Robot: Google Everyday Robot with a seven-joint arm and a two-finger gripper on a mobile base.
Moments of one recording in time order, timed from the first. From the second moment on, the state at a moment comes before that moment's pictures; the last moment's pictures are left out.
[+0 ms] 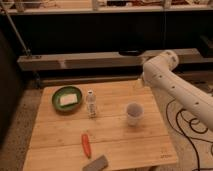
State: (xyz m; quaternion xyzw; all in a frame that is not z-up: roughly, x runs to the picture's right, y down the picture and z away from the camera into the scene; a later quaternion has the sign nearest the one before) arm 0.238 -0.029 0.774 -0.10 -0.06 -0.78 0.61
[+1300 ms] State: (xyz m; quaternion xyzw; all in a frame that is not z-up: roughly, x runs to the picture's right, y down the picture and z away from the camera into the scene) arm 0.105 -0.011 0.742 -0.10 -0.03 -0.86 0.50
